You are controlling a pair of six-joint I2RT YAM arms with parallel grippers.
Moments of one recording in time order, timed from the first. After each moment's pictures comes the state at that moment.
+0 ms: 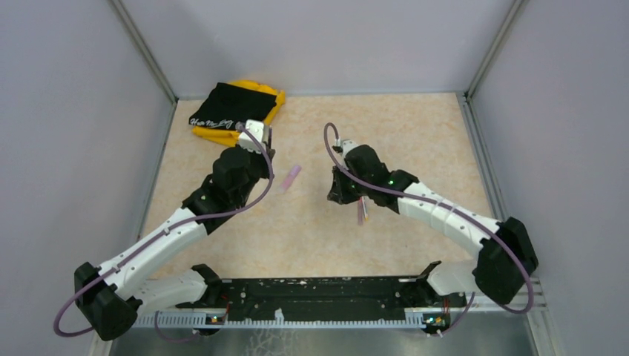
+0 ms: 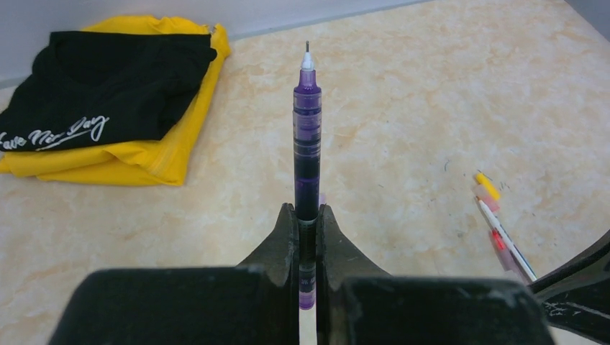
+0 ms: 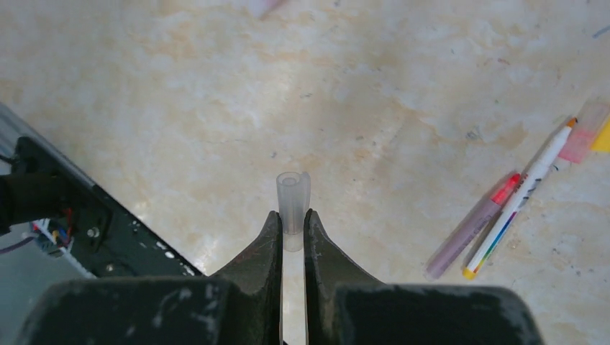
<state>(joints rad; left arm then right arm) -0.72 1.04 0.88 -0.03 -0.43 -0.12 0.74 1.34 0.98 -0.43 -0.09 0.40</state>
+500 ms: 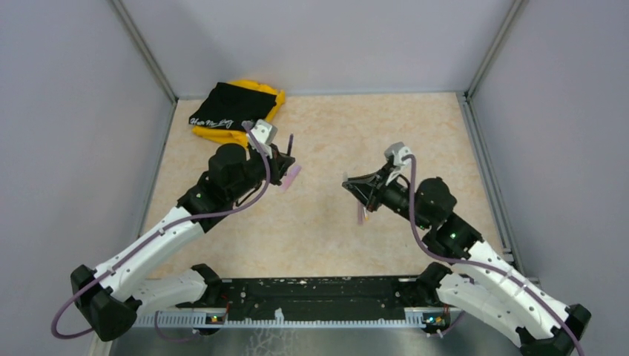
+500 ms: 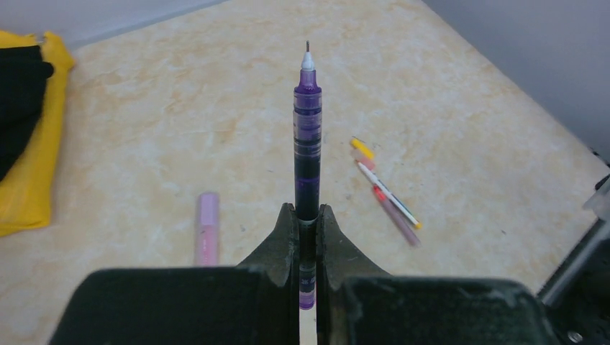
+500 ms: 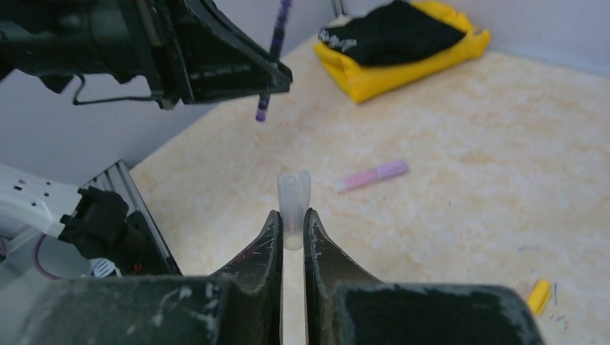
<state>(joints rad) -0.72 1.02 0.93 -0.10 -0.08 -0.18 0.74 0.70 0.69 -0.05 -0.17 0.29</state>
